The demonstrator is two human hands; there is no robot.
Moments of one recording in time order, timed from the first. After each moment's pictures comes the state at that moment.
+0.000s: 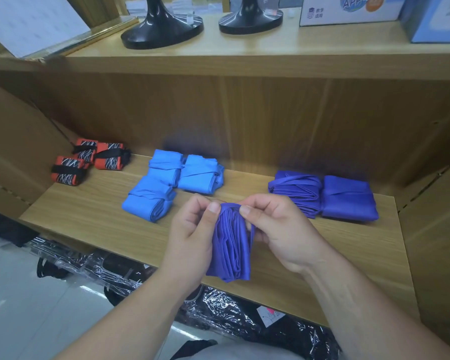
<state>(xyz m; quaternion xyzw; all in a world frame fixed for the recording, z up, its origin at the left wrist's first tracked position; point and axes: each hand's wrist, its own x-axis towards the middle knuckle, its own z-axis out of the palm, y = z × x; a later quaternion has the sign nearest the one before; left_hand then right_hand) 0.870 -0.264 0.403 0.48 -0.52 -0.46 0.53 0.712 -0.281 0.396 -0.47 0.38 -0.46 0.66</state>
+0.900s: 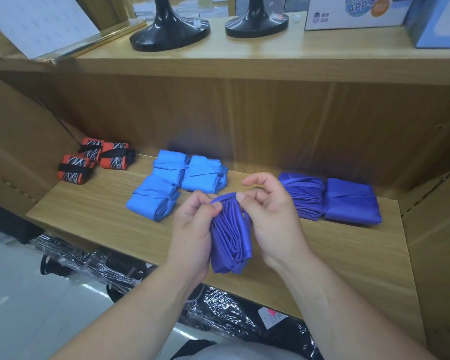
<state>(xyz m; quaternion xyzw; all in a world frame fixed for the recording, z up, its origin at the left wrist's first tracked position) 0.864 -0.273 0.404 0.45 -0.37 -0.56 0.59 0.742 -0.286 0.402 -0.39 0.41 -0.58 0.58</state>
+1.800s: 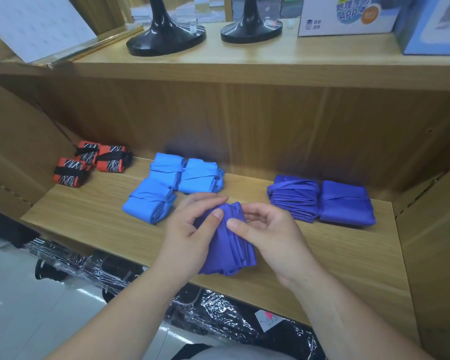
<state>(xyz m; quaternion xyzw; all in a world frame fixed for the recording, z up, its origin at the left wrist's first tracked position) 0.887 -0.276 0.393 0.52 -0.62 -0.34 0.47 0.724 -0.272 0.387 -0.42 0.48 -0.49 0.59</state>
